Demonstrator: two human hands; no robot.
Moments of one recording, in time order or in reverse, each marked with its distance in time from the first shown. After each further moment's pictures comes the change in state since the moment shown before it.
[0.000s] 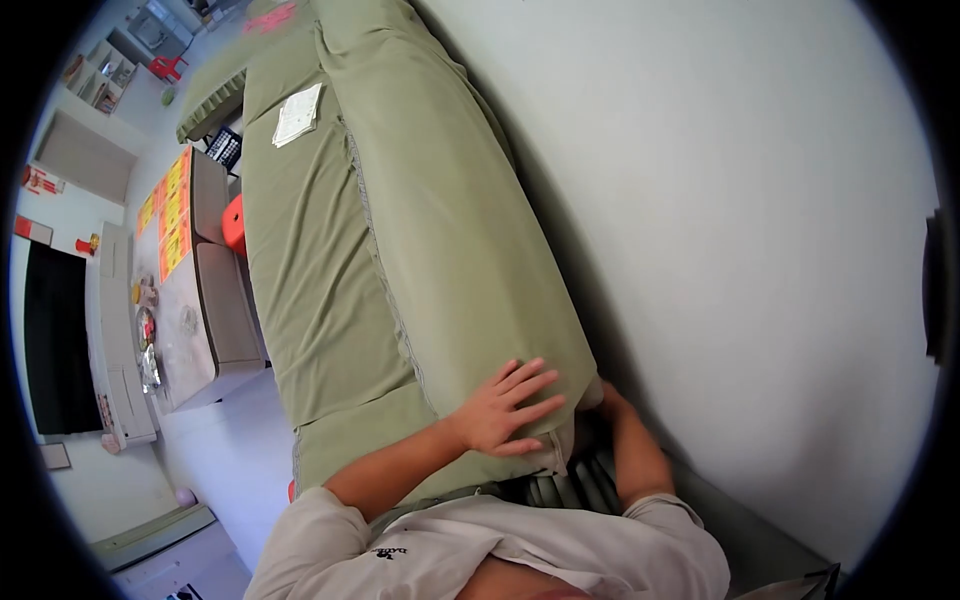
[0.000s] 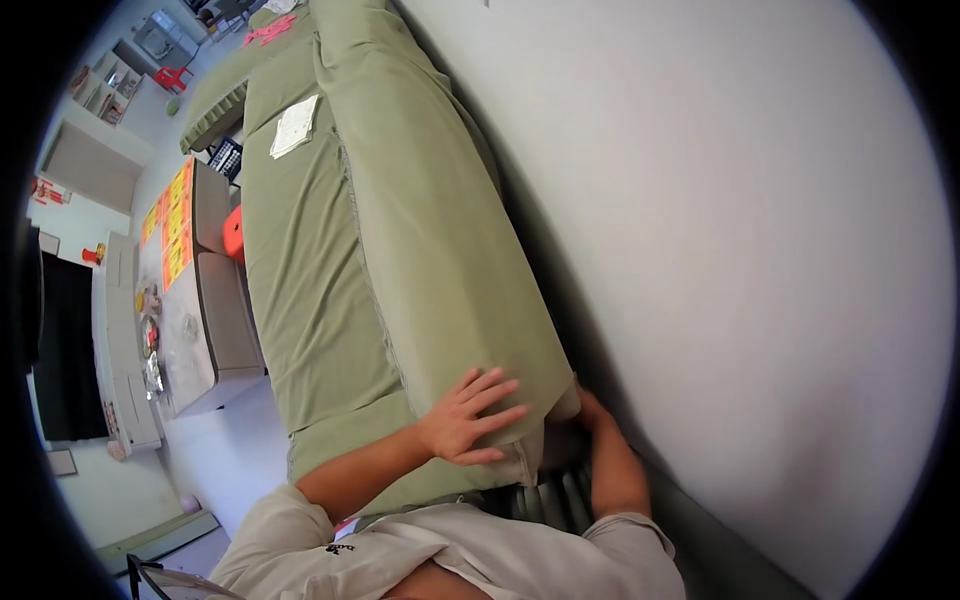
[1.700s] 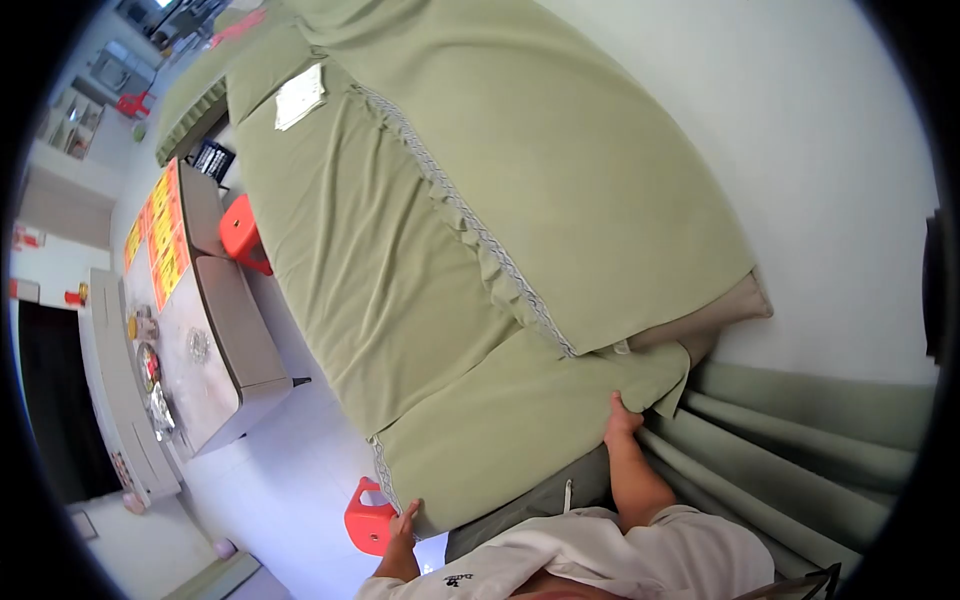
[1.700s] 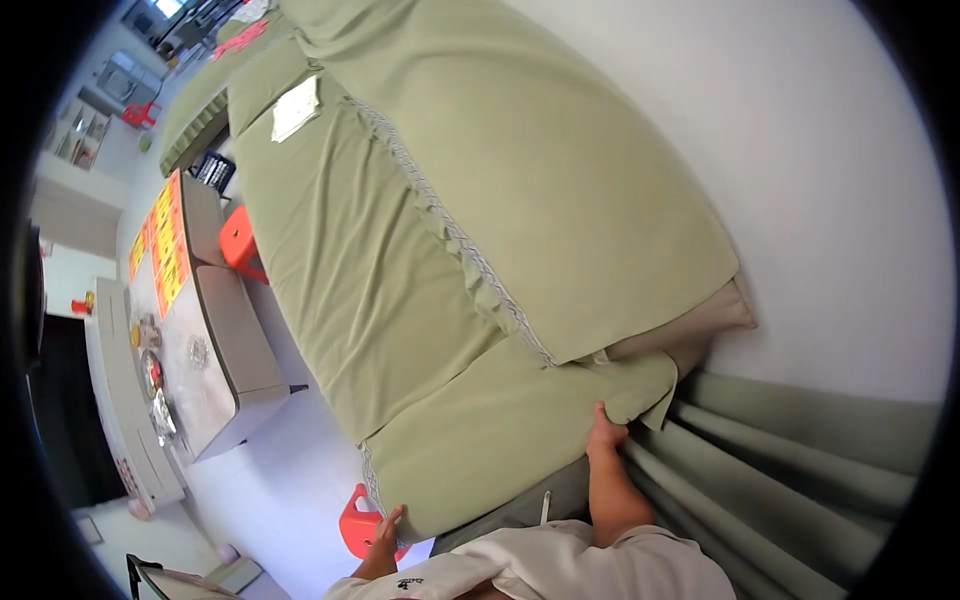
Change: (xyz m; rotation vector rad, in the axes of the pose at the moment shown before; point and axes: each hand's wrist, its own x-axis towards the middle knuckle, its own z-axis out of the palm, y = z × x) left_hand -0.746 -0.027 0.133 -0.876 0.598 -2.146; right_hand -0.020 0.070 0.392 0.966 1.220 0.076
